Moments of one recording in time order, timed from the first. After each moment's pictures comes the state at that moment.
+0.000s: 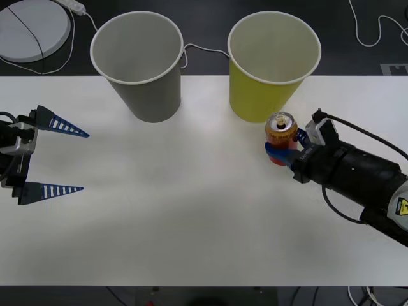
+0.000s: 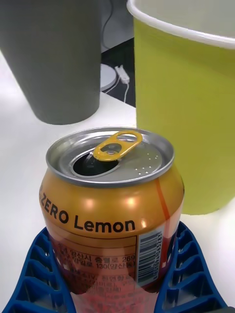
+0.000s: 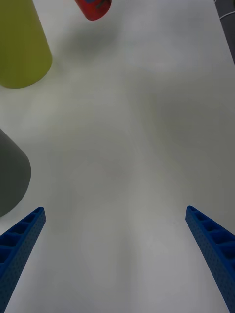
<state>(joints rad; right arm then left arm) -0.62 -1.31 1.25 -1.91 1.39 0.36 -0.76 -0.19 0.84 0.26 -1.74 -1.56 -1.57 0.01</state>
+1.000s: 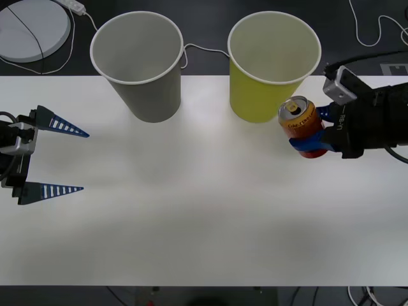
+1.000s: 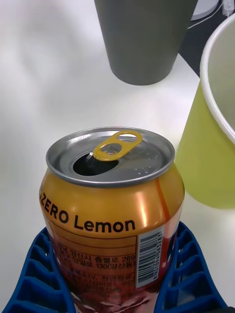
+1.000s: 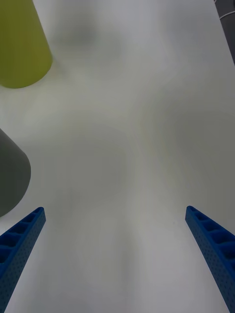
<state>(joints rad) -0.61 -1.53 0.71 -2.03 1.30 -0.57 -0.80 -0.19 0.84 0.26 -1.74 -1.56 -1.57 0.01</state>
